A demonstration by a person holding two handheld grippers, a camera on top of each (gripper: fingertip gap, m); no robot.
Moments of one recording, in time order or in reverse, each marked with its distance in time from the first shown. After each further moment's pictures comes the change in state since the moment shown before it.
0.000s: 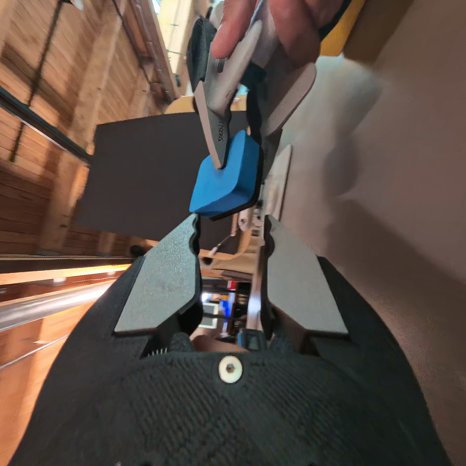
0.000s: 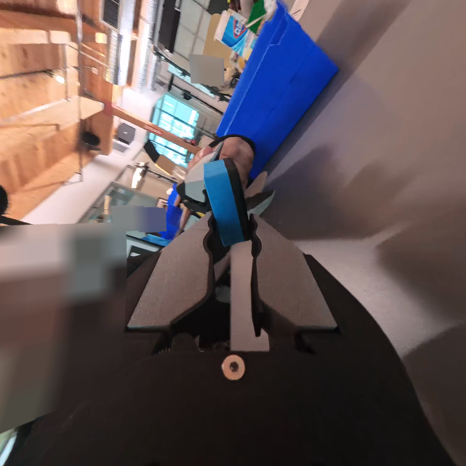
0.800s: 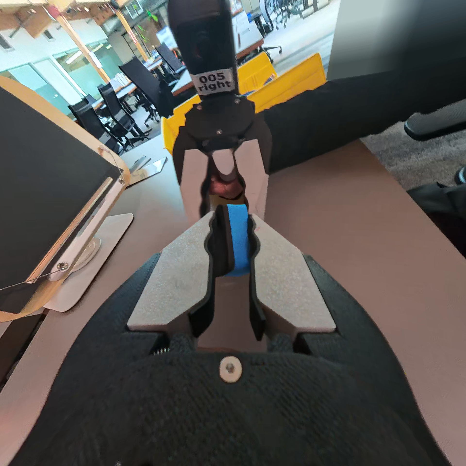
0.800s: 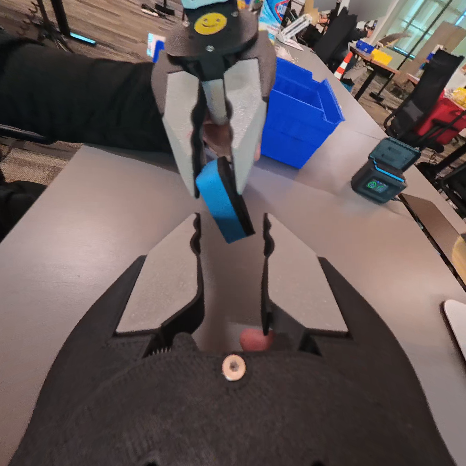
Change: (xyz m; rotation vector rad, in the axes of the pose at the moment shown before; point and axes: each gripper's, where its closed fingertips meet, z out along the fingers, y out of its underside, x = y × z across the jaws) left arm 0.006 -0.052 -0.045 0.416 0.718 -0.875; right arm 0.011 0.028 0.026 -0.145 0.363 -1.315
